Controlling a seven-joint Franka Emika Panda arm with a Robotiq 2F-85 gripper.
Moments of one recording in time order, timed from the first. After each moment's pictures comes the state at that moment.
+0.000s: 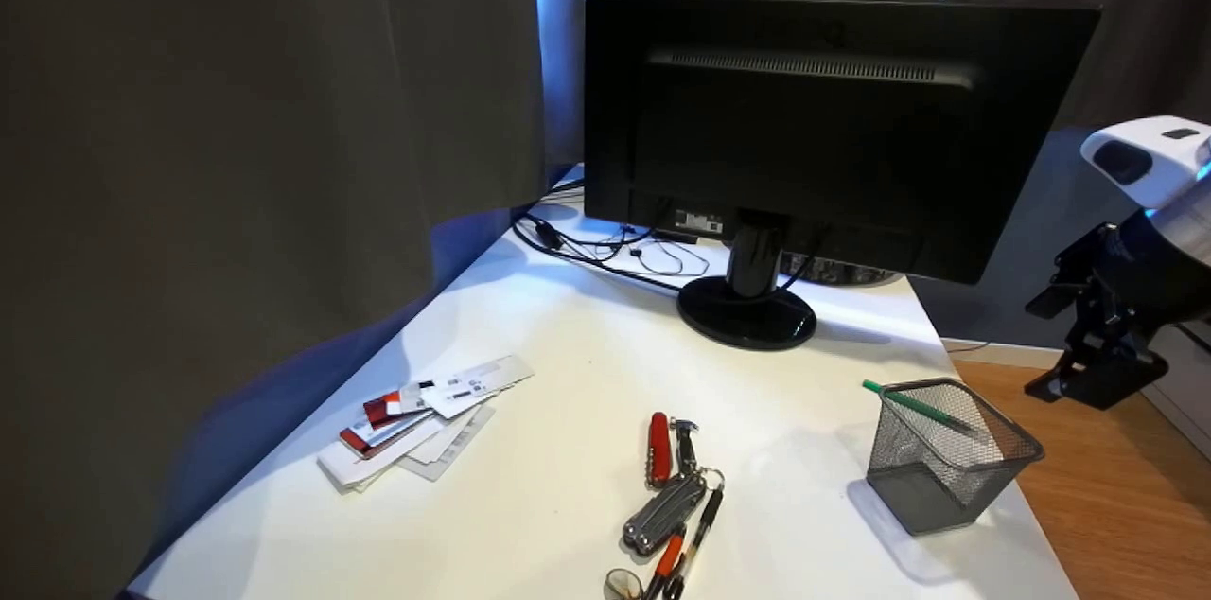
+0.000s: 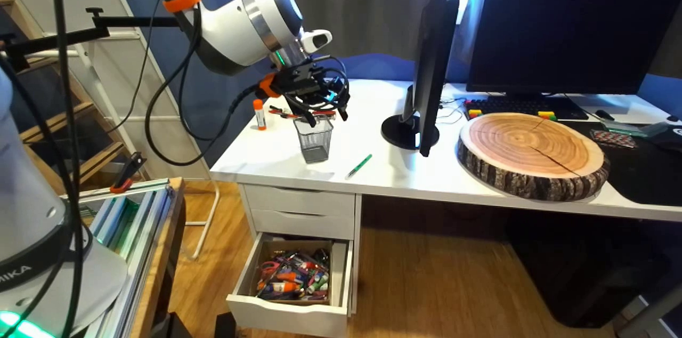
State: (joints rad) arm 0.97 0.23 -0.44 -2.45 -0.95 2.90 0.51
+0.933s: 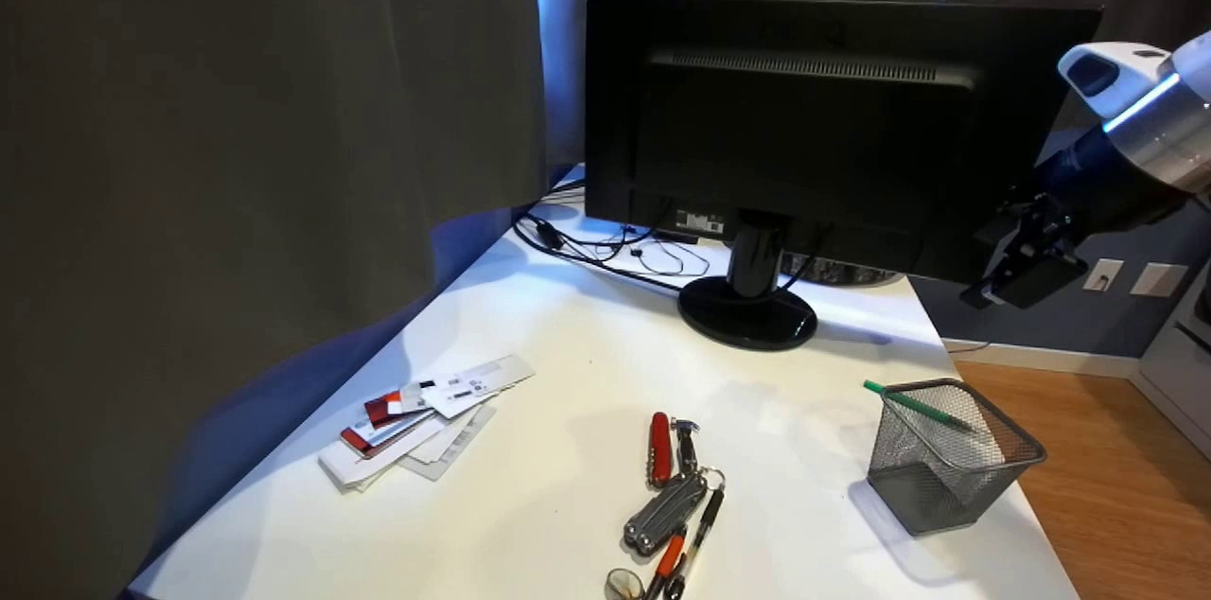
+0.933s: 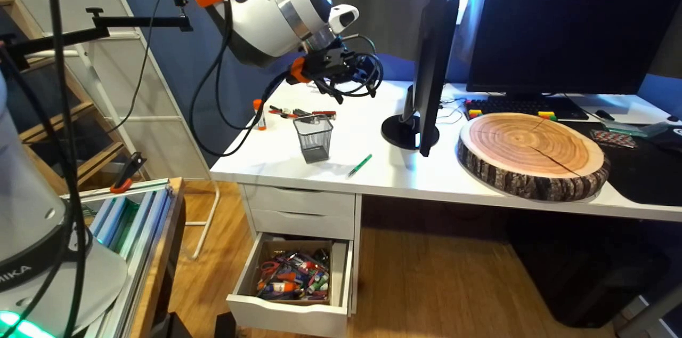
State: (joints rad) arm 0.93 0.28 -0.49 -2.33 -0.96 3.06 0.50
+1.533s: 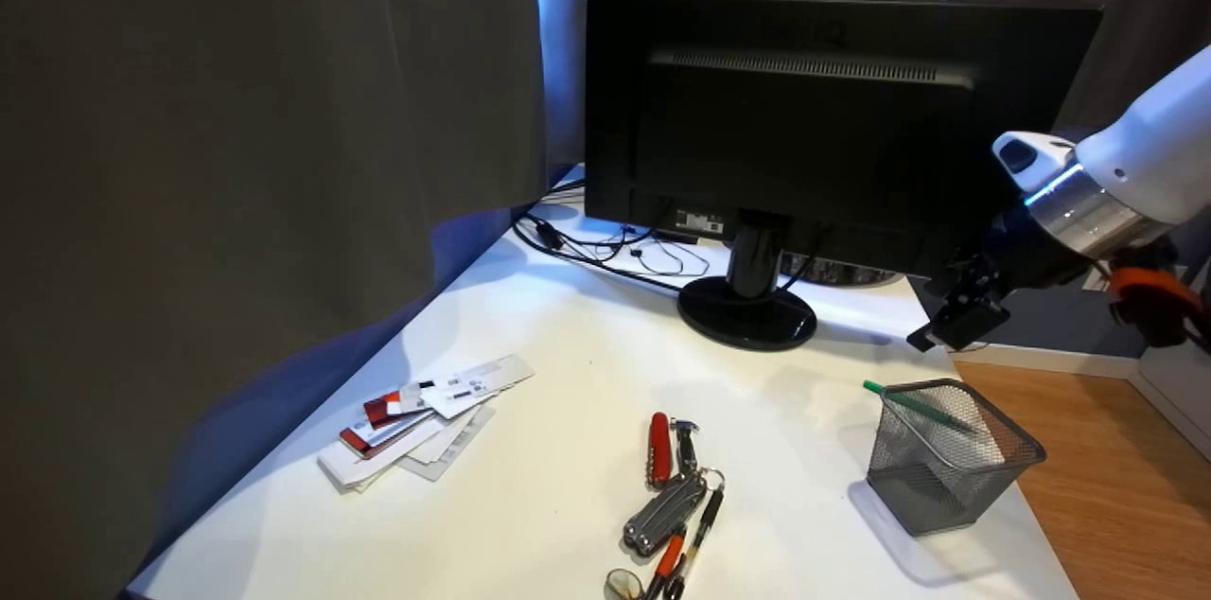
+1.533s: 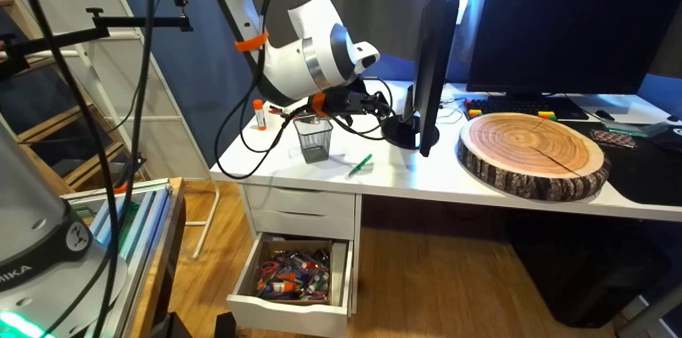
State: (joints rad) arm 0.65 0.52 -0.28 -2.21 -0.84 3.25 0.43
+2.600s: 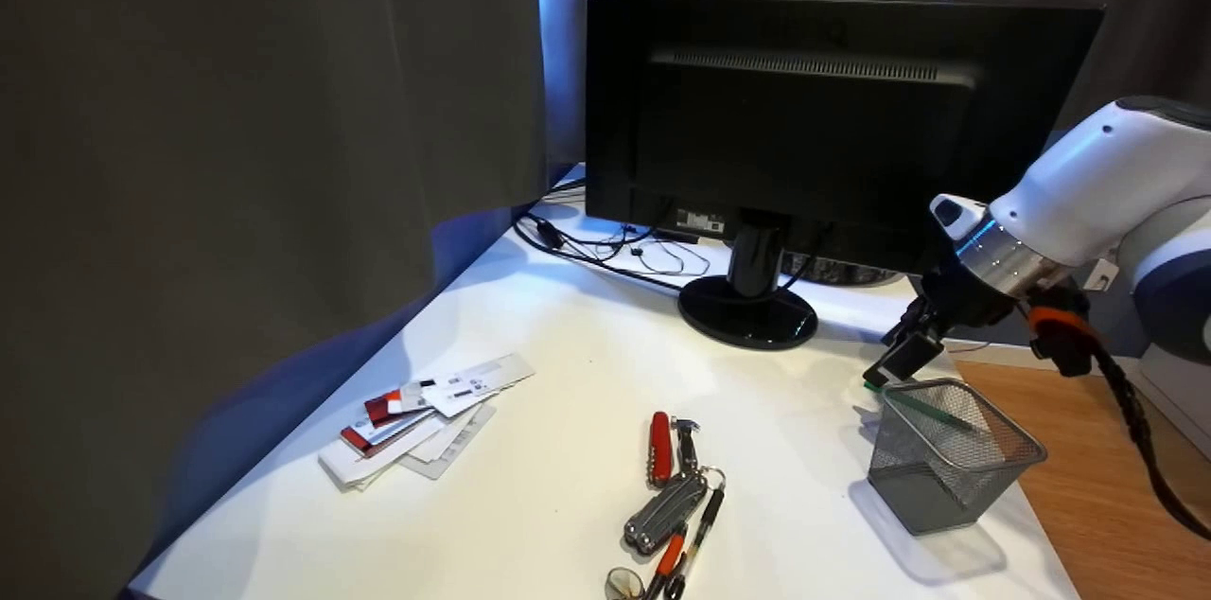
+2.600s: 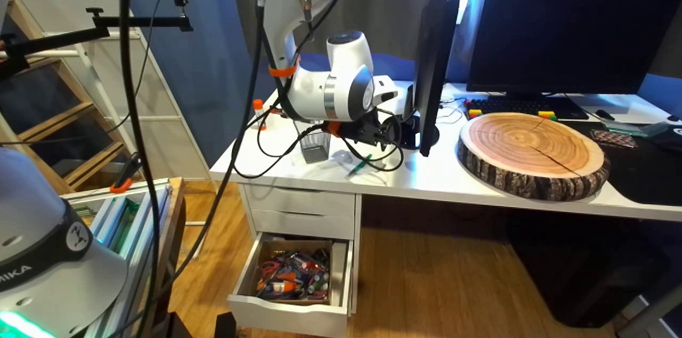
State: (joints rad) arm 0.20 0.76 0.17 -2.01 -0.68 3.14 0.22
